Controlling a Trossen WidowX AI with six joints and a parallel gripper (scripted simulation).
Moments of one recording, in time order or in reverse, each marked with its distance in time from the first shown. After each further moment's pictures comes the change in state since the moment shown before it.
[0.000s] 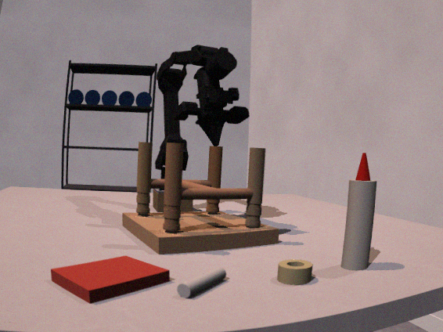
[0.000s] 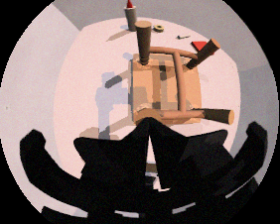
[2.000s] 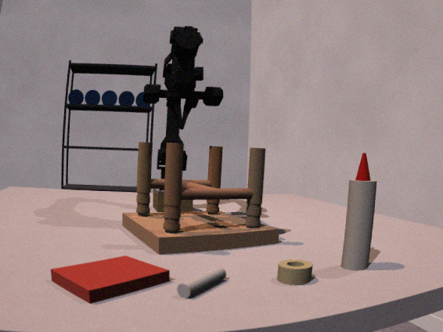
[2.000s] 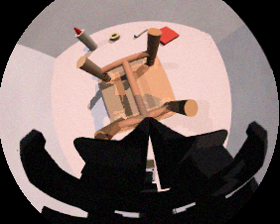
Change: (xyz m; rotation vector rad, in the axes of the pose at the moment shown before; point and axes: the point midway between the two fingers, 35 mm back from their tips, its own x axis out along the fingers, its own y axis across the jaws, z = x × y) arm -0.031 -0.094 0.022 0.309 0.030 -0.100
